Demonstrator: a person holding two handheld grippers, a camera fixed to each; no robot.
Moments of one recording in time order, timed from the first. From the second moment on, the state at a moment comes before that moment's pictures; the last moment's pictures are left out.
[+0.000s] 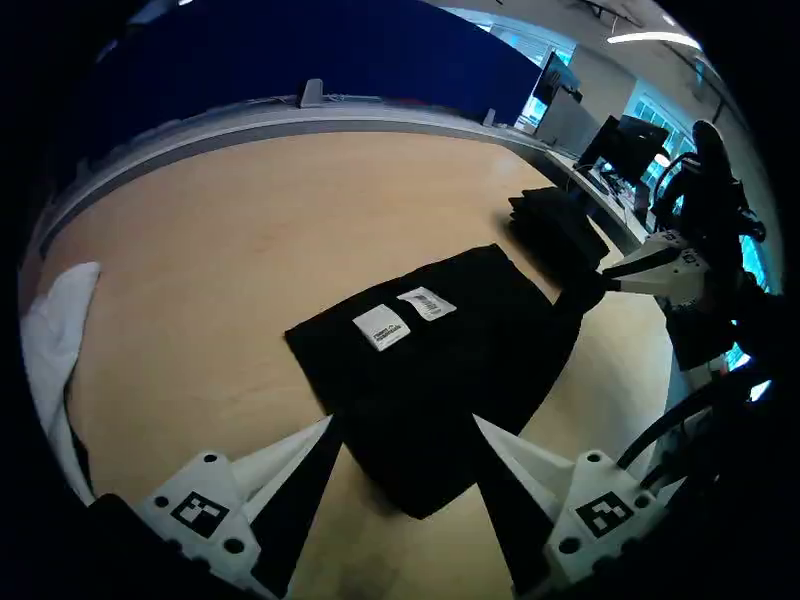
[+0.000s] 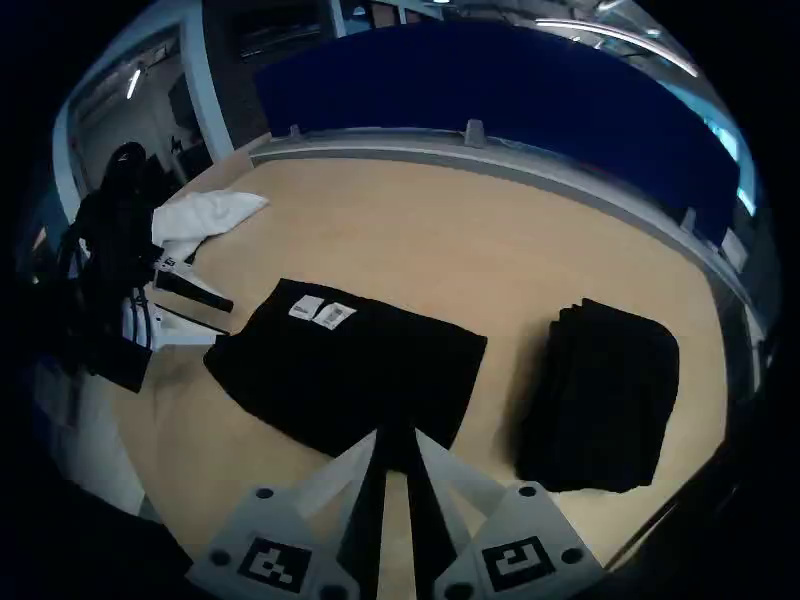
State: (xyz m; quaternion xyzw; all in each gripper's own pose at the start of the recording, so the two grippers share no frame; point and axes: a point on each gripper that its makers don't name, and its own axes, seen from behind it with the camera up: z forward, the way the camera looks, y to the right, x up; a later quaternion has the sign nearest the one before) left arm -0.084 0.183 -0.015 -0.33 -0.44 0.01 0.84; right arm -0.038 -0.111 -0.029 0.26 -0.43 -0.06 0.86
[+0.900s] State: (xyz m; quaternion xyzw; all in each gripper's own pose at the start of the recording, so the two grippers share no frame) left arm -0.110 0.189 -0.001 -0.33 -0.45 0.03 0.83; right arm -0.042 -0.109 -0.030 0.26 -0.44 -0.05 0.86
